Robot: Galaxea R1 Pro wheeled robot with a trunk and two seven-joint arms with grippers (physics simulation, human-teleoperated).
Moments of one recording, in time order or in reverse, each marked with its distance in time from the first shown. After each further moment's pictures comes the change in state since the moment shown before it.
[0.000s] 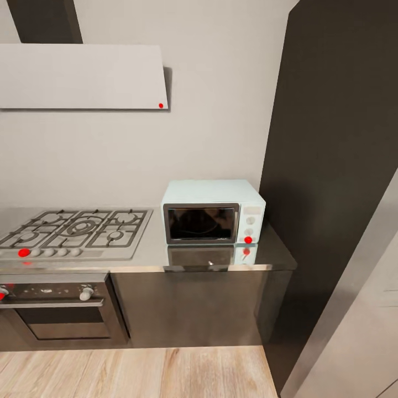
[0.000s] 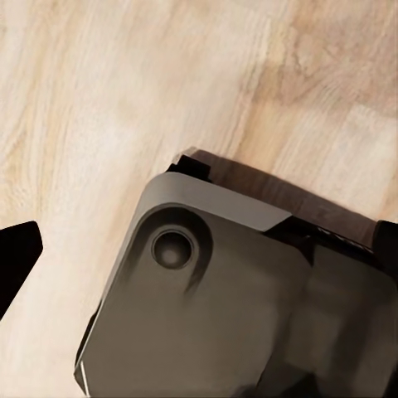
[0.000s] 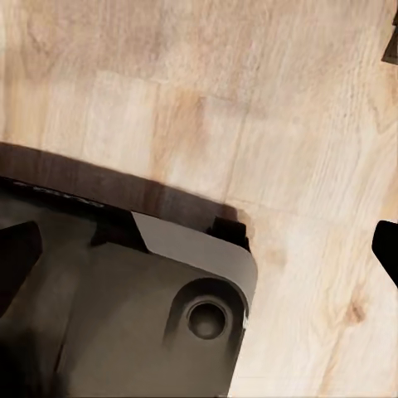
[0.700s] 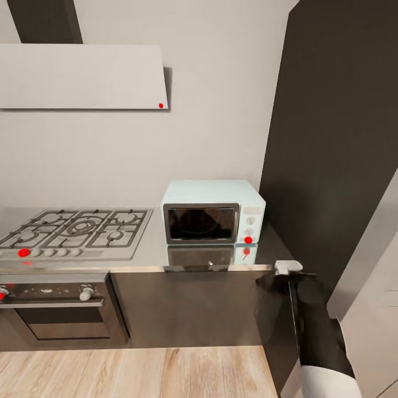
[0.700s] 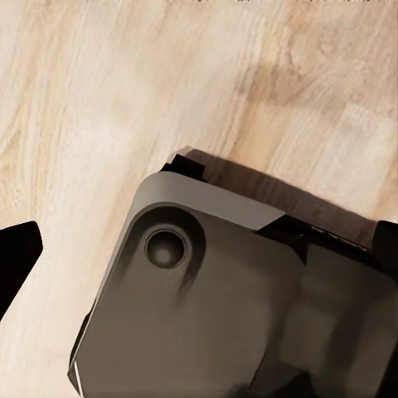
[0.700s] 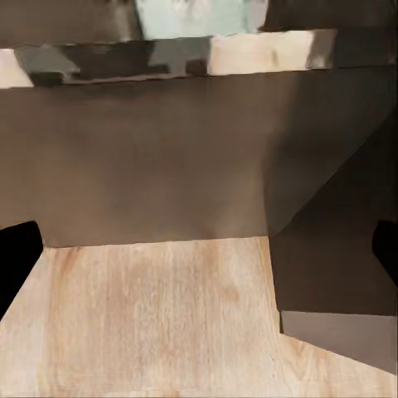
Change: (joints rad) left arm 0.000 -0.007 -0.001 -0.001 -0.001 -0.002 -0.001; right arm -0.218 0.167 0.173 -1.457 -0.116 1.098 0.347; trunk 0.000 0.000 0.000
